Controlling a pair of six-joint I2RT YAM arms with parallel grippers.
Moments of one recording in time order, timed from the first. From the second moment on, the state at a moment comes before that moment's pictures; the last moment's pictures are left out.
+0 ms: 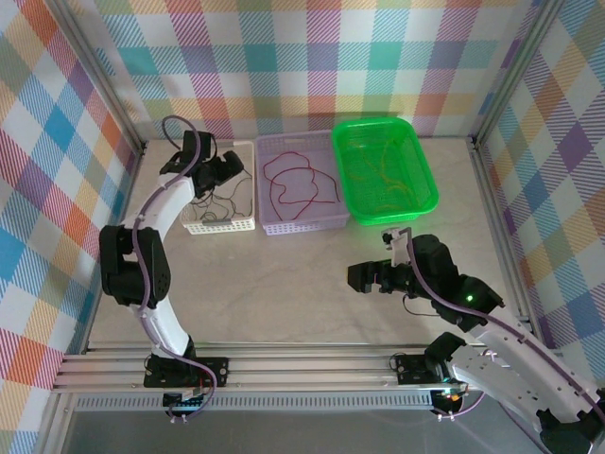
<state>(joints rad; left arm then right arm) -0.10 1.79 1.48 -0.51 0.00 -0.63 0.68 0.68 0.69 -0.61 -0.22 0.55</state>
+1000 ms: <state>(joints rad) -0.33 1.05 1.08 -0.53 -0.34 -0.58 0.37 0.64 0.71 -0.50 0.39 0.29</state>
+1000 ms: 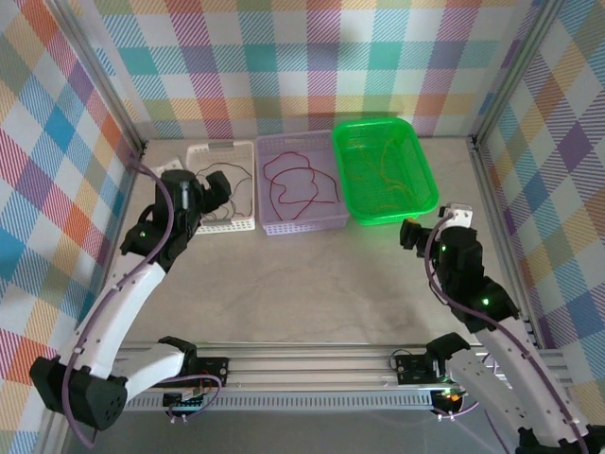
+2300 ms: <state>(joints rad) -0.47 0.93 0.92 -0.58 -0.50 -0.60 -0.03 1.36 0.39 0.51 0.04 0.13</state>
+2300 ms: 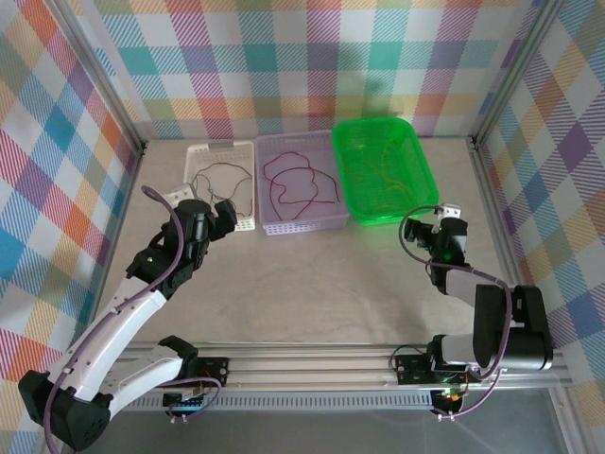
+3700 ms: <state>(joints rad) -0.37 1.16 0.53 -0.02 -0.74 -0.41 0.02 1.54 0.39 0.73 -0.01 0.07</state>
